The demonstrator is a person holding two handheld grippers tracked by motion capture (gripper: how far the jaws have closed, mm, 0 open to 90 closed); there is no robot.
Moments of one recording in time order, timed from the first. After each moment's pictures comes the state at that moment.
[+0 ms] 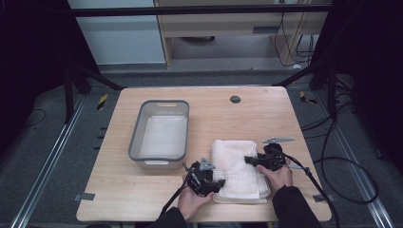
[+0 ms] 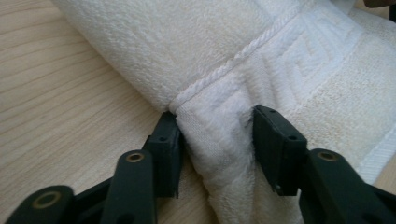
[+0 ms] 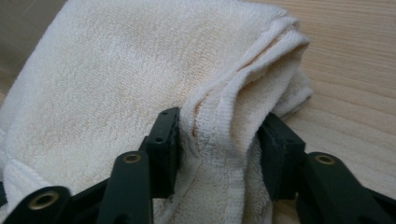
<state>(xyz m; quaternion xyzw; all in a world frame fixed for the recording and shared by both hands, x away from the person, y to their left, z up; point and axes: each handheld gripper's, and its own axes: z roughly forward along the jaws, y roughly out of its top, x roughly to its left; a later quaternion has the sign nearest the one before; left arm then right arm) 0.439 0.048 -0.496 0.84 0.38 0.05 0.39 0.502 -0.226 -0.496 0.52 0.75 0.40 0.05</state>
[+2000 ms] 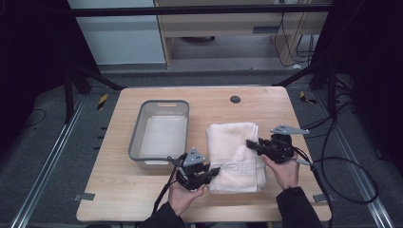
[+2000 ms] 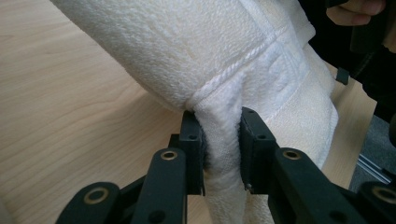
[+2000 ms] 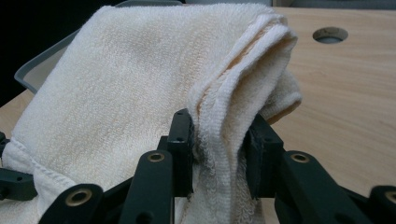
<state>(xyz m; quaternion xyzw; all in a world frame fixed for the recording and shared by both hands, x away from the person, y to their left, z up) 0.427 0.076 -0.427 0.81 0.34 0.08 0.47 0.479 -0.217 -0.409 0.45 0.73 0.49 0.13</state>
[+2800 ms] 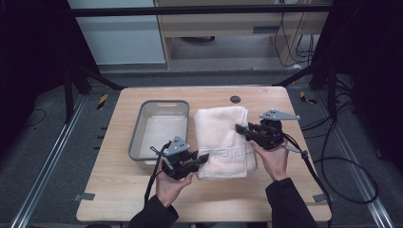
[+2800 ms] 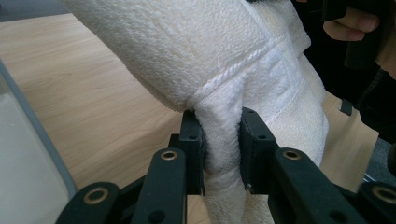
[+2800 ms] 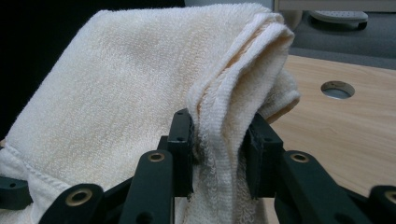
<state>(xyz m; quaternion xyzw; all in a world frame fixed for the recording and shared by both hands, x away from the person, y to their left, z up) 0.437 0.107 -0.390 0.78 0.35 0.11 0.50 0.496 -0.181 -0.366 0.43 0.72 0.52 0.17</state>
